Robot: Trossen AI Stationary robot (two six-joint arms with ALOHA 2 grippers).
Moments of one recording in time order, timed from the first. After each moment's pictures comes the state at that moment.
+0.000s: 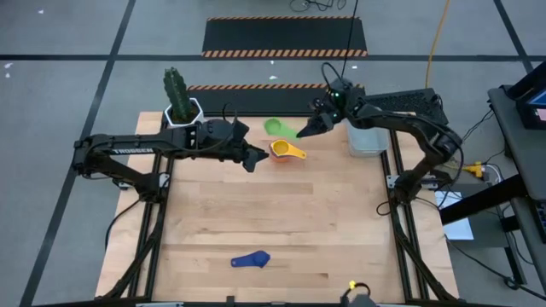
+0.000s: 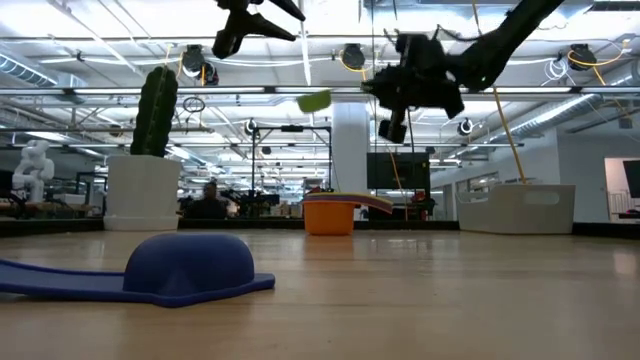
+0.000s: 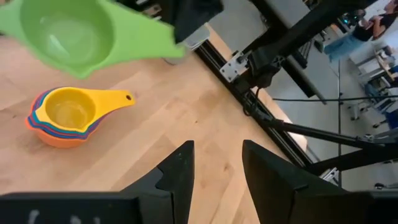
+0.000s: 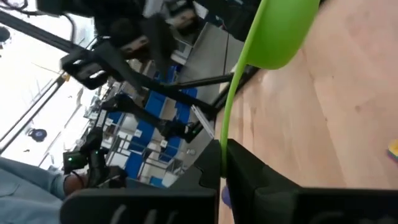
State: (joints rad) left arm 0.12 1.32 1.22 -0.38 -0.03 -0.76; right arm -0.76 1.60 0.96 0.33 -1.28 0.77
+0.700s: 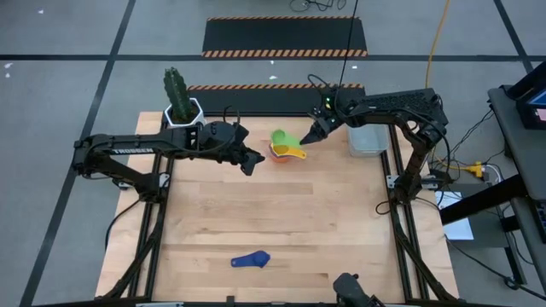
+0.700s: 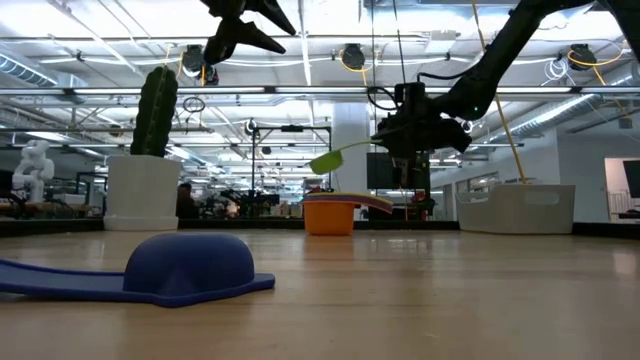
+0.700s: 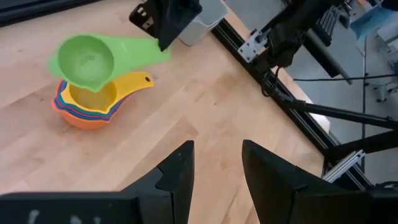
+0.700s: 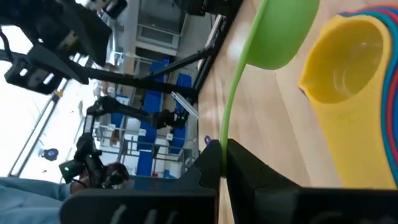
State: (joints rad) left arm 0.12 1.32 1.22 -0.48 -0.03 -0.72; right arm -0.84 1.78 0.96 0.08 -1.34 0.56
